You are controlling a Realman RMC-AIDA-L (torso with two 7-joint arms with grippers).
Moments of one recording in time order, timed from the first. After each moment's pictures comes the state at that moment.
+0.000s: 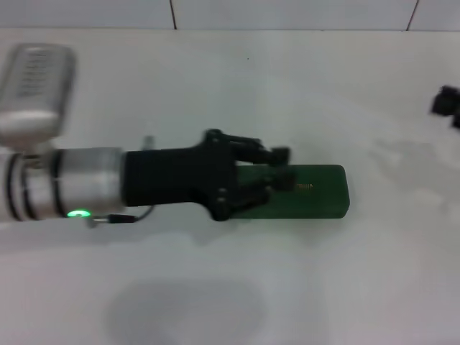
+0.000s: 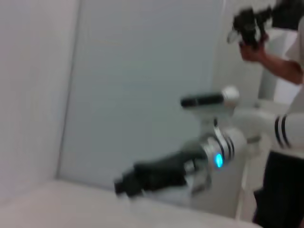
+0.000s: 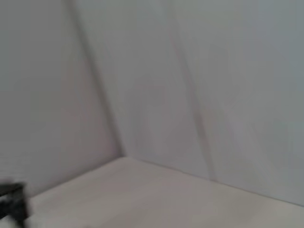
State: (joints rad) left arm -0.47 -2.06 1.39 0.67 1.34 1.54 -1.26; right arm 0.33 2.02 -0.67 -0.88 -1.72 -1.60 1.47
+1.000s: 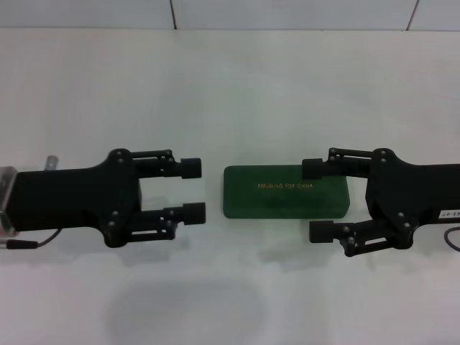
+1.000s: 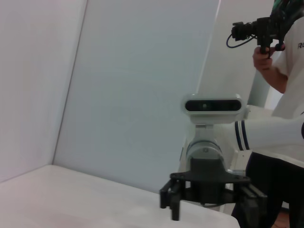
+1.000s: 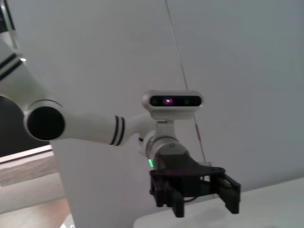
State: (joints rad) left arm -0.39 -1.94 1.22 0.66 1.42 1.79 -1.31; right arm 0.41 2.02 -1.17 -0.79 -1.49 -1.79 1.36
